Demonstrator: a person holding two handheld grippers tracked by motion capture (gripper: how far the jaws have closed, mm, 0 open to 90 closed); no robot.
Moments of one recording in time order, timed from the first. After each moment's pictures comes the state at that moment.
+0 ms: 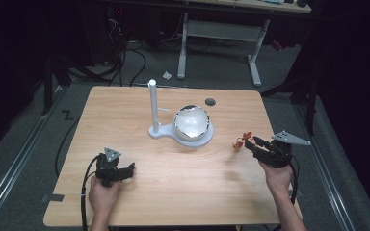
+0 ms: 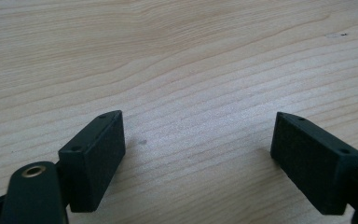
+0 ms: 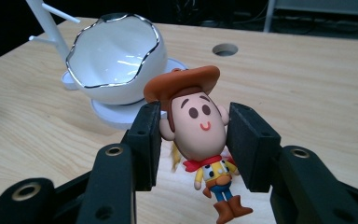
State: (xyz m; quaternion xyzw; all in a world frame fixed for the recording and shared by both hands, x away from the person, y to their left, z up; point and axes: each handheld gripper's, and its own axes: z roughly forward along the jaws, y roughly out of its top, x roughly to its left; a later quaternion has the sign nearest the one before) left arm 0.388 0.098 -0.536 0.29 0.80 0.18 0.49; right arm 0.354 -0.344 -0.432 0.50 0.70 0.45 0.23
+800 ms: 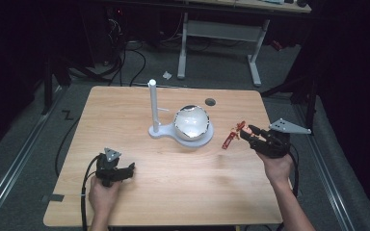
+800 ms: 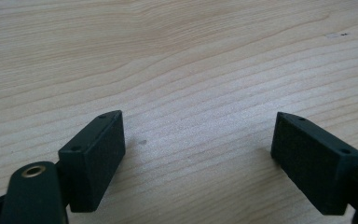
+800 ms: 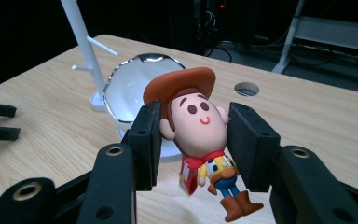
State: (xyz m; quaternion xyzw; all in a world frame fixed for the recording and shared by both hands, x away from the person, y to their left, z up) left arm 0.388 0.098 -0.536 0.29 0.80 0.18 0.49; right arm 0.363 -0.323 -0.390 0.44 0.72 0.47 0.24
